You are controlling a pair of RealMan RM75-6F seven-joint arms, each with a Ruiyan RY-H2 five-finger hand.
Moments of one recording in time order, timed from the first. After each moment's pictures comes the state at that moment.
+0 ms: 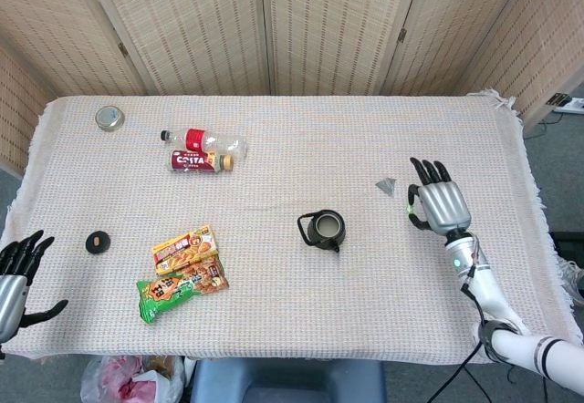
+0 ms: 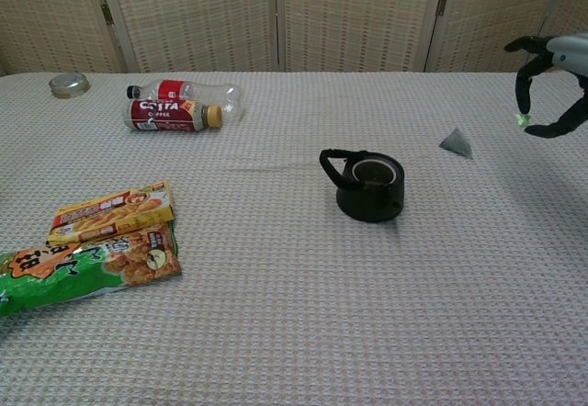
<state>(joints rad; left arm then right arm) -0.10 -1.06 -0.02 -1.58 1.53 1.46 -0.09 0.58 -1.33 0.22 -1.44 -1.15 1.02 -0.32</state>
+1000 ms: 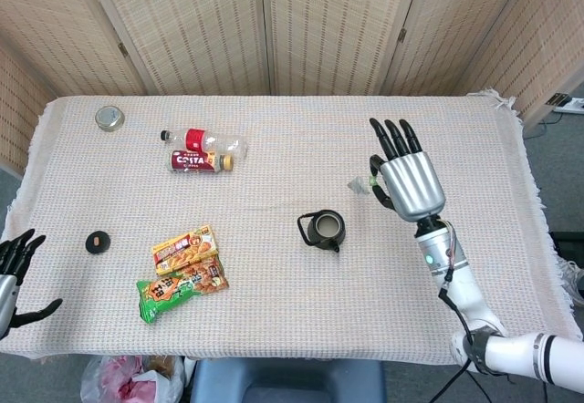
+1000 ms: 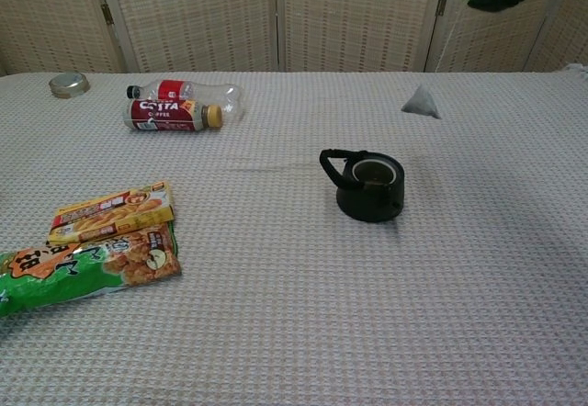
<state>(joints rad) -0.09 -1.03 -0.02 -1.57 1.53 1.48 -0.17 0.70 -1.24 0.33 -1.84 -1.10 1.22 -0.68</state>
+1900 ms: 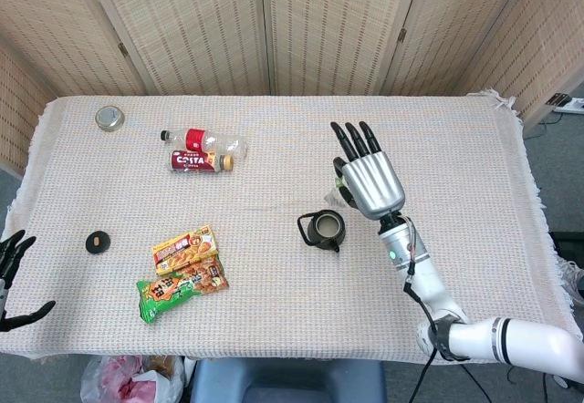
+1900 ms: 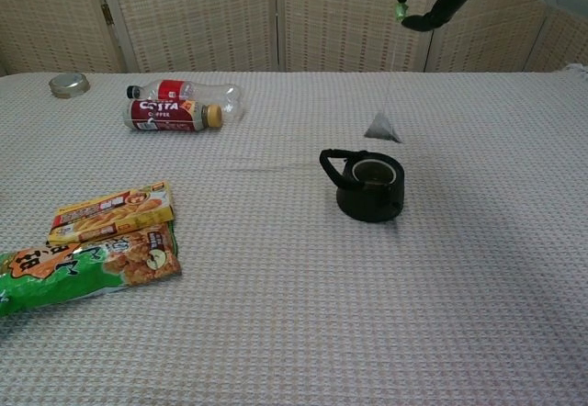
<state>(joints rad) -0.07 -1.01 -0.02 -1.55 1.55 1.51 -0.25 0.82 -1.37 0.31 -1.75 -1.04 1.20 -0.73</state>
